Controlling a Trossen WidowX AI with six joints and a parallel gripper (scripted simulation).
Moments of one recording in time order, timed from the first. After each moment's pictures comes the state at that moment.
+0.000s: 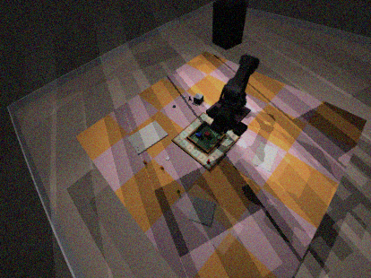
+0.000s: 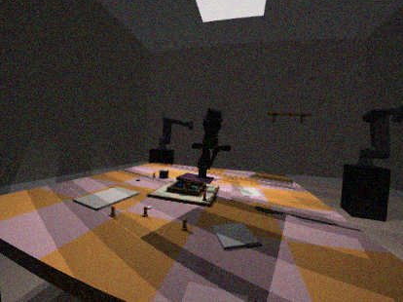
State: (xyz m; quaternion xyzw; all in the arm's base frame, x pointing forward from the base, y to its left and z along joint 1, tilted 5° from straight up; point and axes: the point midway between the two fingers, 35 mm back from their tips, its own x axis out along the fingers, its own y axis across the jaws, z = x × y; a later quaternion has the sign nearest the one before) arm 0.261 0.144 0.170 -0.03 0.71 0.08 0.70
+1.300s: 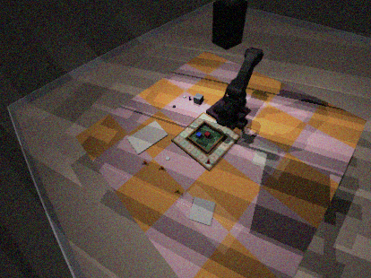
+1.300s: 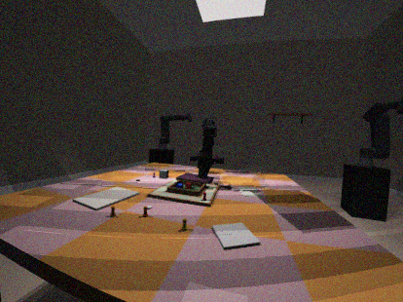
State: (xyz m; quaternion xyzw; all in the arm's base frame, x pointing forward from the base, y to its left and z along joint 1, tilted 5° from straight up) arm 0.178 0.095 0.095 -0.03 0.72 0.08 0.69
